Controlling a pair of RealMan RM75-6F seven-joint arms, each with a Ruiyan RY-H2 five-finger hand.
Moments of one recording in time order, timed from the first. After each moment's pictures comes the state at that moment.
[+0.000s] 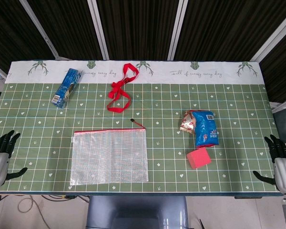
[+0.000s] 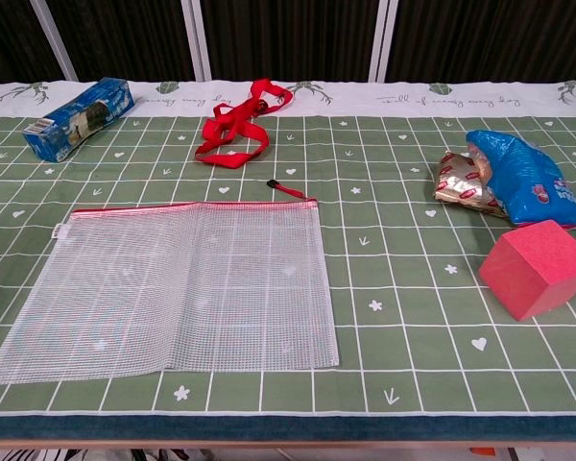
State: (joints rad) left arm -0.10 -1.10 -0.03 -1.72 1.42 1.43 0.16; right arm 0.05 -1.10 0.09 -1.62 -1.42 1.46 0.03
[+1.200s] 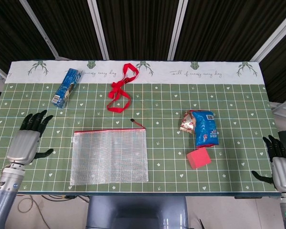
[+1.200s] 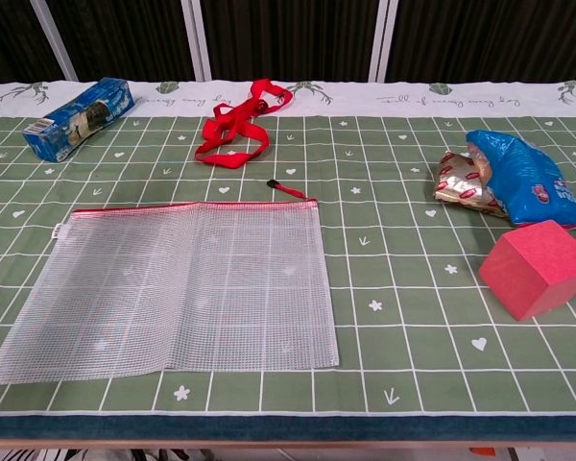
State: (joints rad) left arm -0.34 -1.11 -0.19 -1.93 1.27 1.23 0.43; right arm 0.06 -1.11 0.10 -1.62 -1.38 1.43 0.01
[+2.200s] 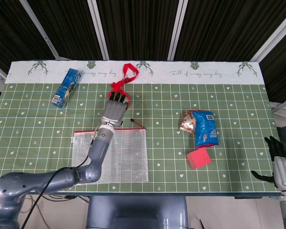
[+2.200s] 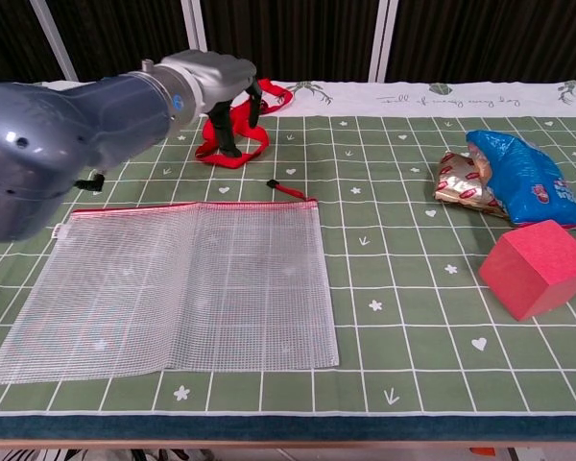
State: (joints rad) left arm -1.11 -1.84 -0.41 -1.19 0.58 0.95 0.98; right arm 0.07 -1.10 0.11 -1.66 -1.31 1.37 0.05
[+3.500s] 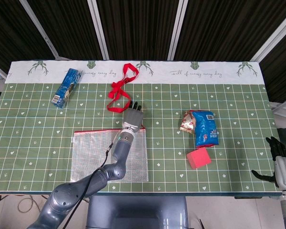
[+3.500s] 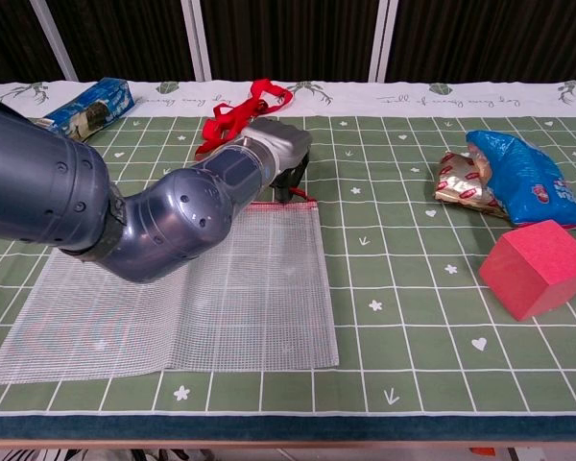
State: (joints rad) left arm -1.34 -2.22 -0.44 -0.51 0.57 0.69 0.89; right arm 0.07 -1.09 0.12 -1.67 -1.28 1.34 0.08
